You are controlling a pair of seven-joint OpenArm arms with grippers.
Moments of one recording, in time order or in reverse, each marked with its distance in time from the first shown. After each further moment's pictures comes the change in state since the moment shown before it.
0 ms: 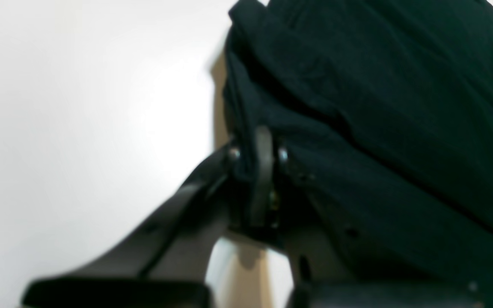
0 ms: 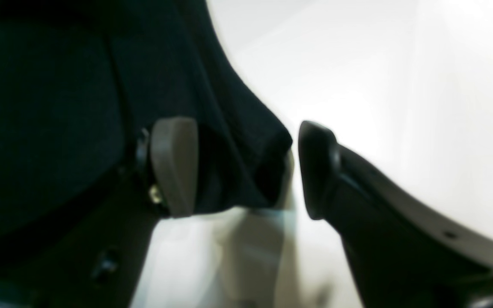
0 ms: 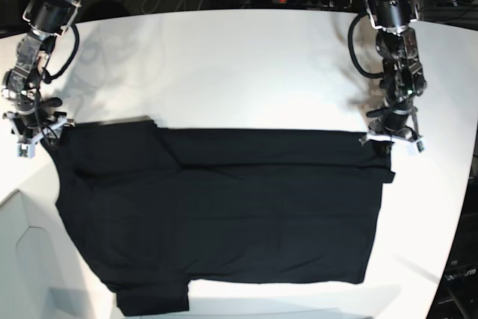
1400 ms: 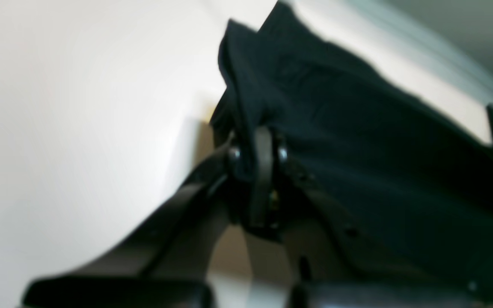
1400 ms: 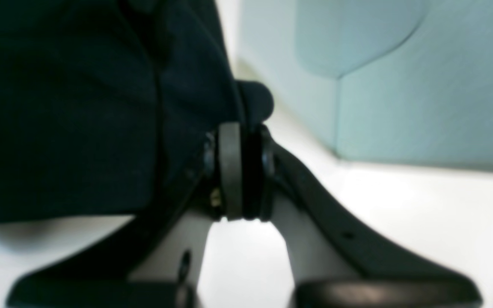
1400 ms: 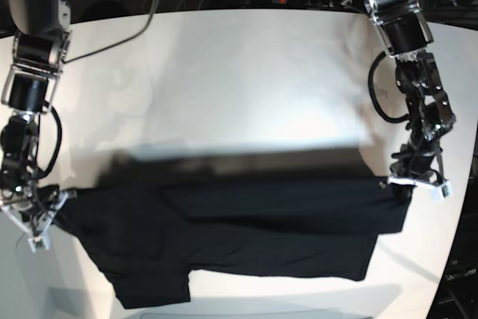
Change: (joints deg) left arm -8.9 -1.5 -4.6 14.0 2.2 1.5 16.2; right arm 25.1 7.1 -21.7 -0.1 -1.5 0.6 -25.2
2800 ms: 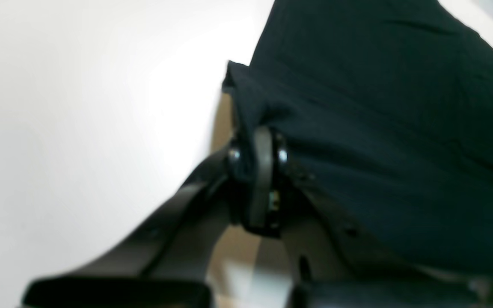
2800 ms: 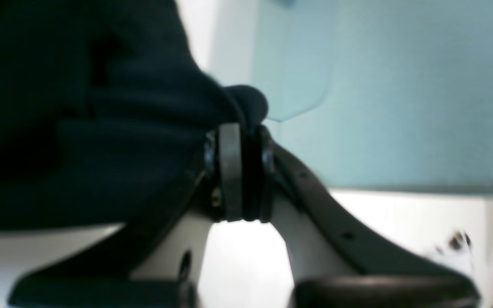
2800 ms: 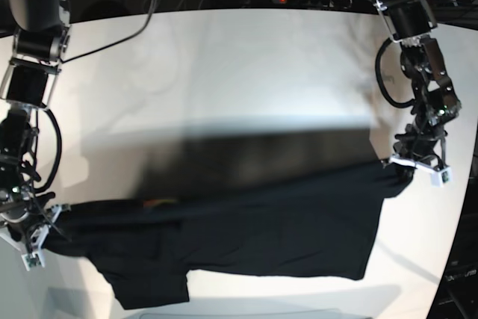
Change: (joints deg) left arm 4.8 -1.5 -1.7 4.4 2.4 -0.6 6.6; right arm -1.4 0.0 0.1 14.6 -4.2 -0.1 -4.4
